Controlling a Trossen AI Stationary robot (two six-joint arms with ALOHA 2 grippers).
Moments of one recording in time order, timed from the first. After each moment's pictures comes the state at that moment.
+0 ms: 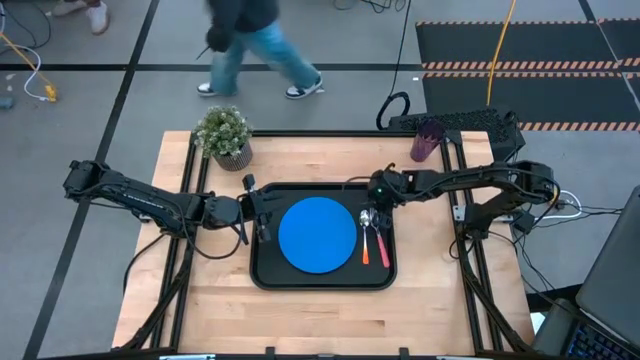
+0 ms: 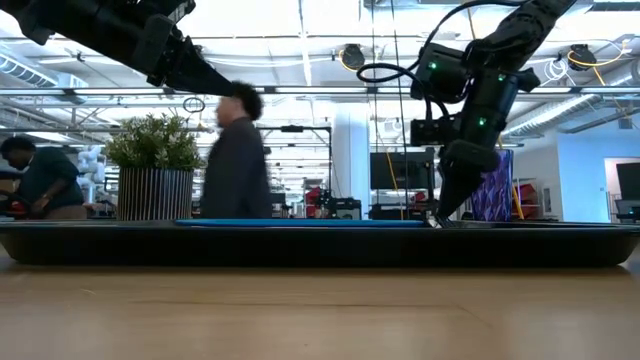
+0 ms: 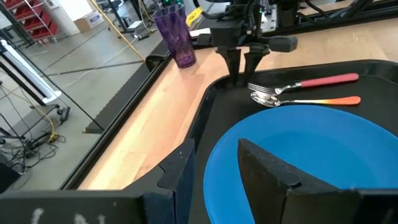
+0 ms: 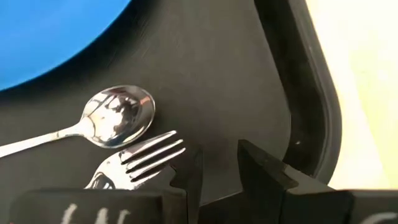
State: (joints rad) left arm -0.18 1.04 0.50 0.19 -0.53 0.11; right arm -0.24 1.46 0.70 -0.38 0.08 0.04
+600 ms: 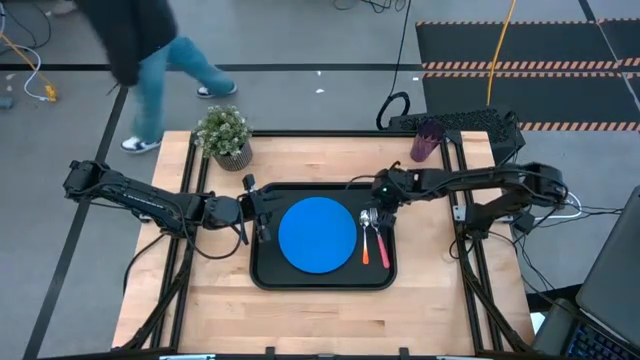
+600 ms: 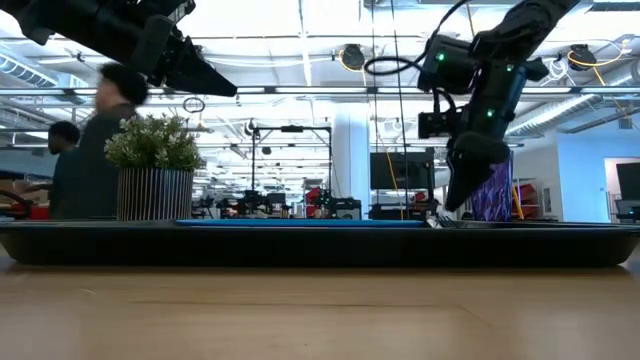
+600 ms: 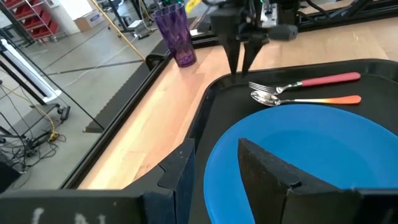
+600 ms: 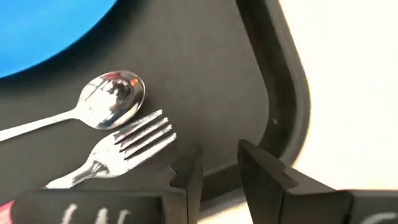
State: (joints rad) left arm -0.18 1.04 0.50 0.18 -0.53 0.11; right arm -0.24 1.37 0.70 -0.48 0.11 0.06
